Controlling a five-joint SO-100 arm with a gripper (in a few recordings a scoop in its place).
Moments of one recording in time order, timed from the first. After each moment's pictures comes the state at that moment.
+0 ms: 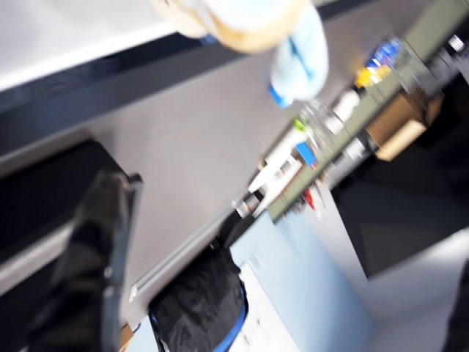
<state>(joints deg) 5.4 136.6 96.5 99.0 13.3</state>
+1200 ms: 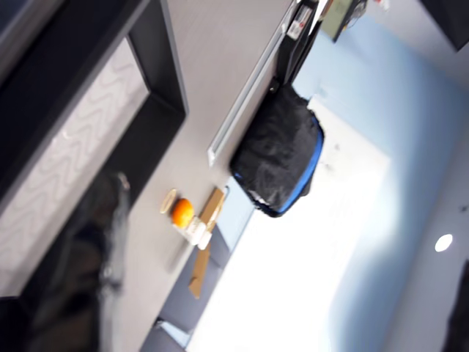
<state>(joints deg) 27.0 154.5 103.1 99.0 2.2</state>
